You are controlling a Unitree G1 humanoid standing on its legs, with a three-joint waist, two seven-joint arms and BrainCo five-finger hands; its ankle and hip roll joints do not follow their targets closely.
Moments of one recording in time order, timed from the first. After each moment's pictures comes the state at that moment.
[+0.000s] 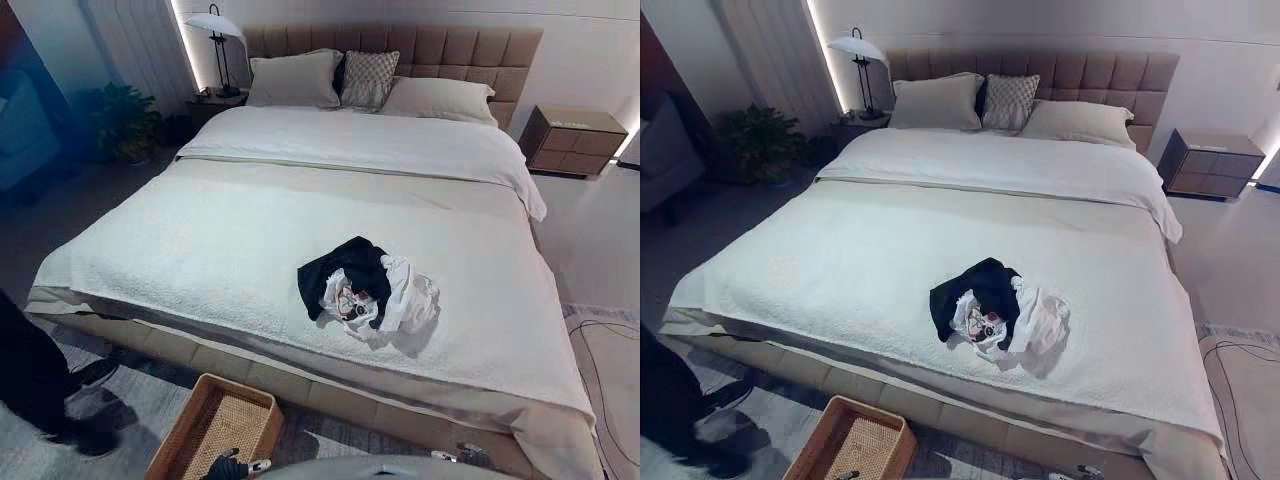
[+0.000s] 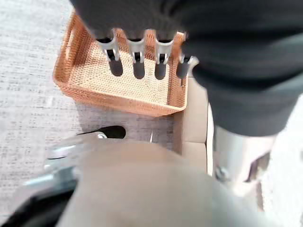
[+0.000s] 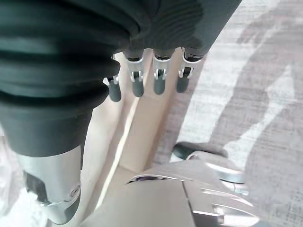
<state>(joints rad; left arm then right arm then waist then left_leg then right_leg) 0.10 0.19 -0.18 1.22 -0.05 -0.08 0.08 0.10 -0.25 0.13 1.19 0.13 -0.06 -0.06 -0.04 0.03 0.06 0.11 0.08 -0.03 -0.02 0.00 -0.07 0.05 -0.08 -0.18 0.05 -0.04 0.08</state>
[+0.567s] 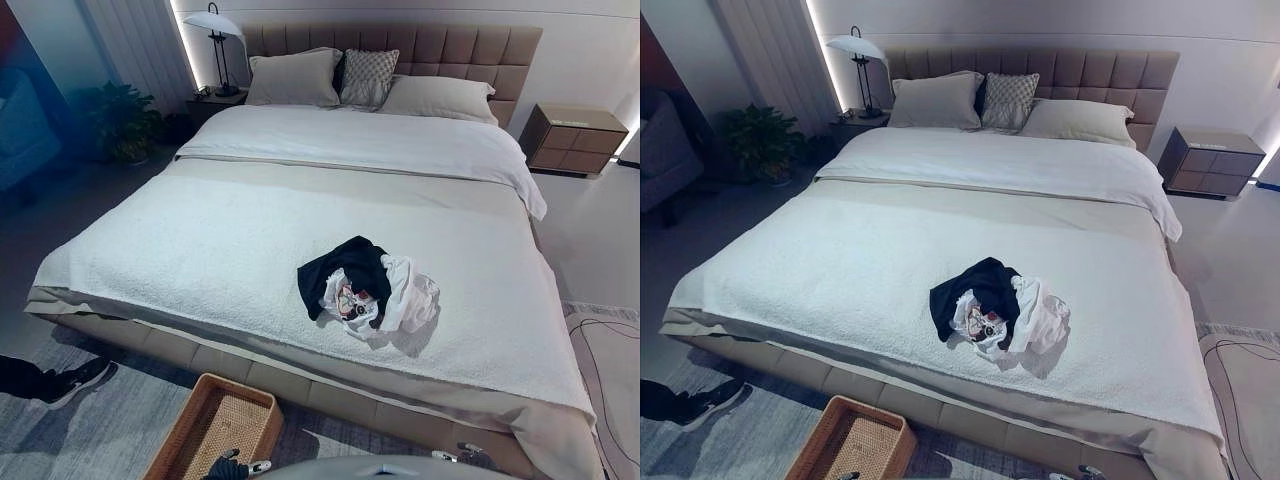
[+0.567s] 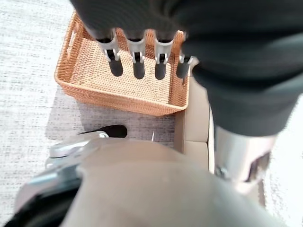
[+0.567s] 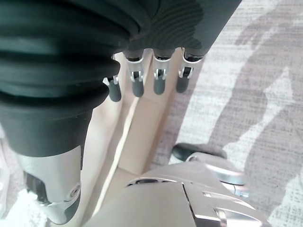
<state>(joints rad) 0.10 0.19 -0.18 1.22 -0.05 -0.08 0.07 0.10 -0.25 0.13 1.18 0.14 -0.06 -0.08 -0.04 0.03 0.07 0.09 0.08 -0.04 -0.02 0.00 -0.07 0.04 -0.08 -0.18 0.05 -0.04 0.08</state>
